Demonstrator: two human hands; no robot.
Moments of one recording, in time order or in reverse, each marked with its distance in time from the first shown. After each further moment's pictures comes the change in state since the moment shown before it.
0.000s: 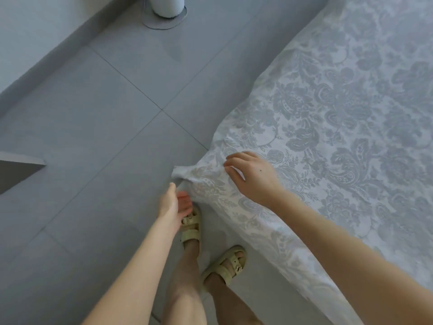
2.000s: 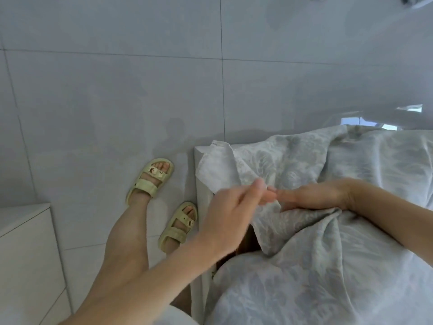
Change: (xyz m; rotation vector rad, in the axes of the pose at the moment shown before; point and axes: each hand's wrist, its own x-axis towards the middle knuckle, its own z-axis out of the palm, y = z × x) left_hand -0.098 0.012 0.044 -0.121 -0.406 0.545; right_hand 0.139 -0.014 -0.055 -0.348 -1.778 0.664
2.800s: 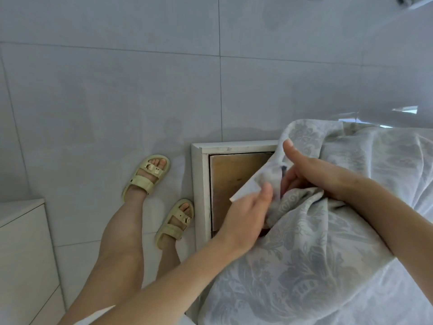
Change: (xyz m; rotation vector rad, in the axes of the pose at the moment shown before) left_hand 0.000 -0.023 0.035 -0.090 -0.063 -0.166; right_hand 0.000 0.003 0.002 0.297 0.527 -0.155
